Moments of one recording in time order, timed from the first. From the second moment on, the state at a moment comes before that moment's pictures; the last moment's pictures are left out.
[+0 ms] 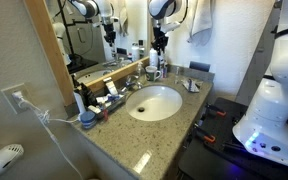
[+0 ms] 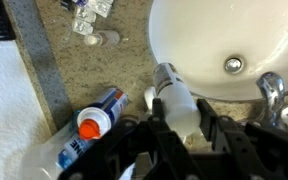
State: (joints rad) arm -0.10 0.22 -0.14 -1.90 -0.15 2.11 -0.01
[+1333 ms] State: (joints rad) arm 0.13 0.22 0.12 -2.20 -0.06 2.53 0.05
